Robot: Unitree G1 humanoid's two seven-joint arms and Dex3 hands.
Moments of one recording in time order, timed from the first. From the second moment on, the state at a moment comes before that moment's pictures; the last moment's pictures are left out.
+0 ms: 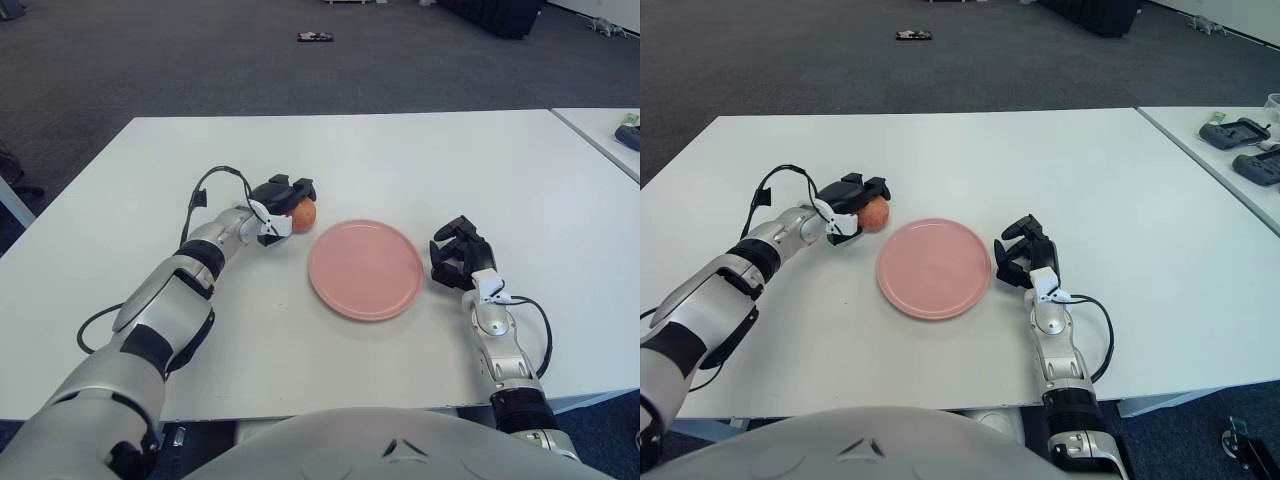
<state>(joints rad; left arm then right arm) -0.77 0.33 -0.62 1.17 0.67 -0.47 0.12 0.05 -0.11 -0.02 0.24 -0.14 -0.20 -0.15</state>
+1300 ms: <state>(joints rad) -0.69 0.28 -0.29 1.13 0.27 -0.42 -0.24 0.06 -0.11 -0.01 0.24 -0.14 -0.20 -0.16</state>
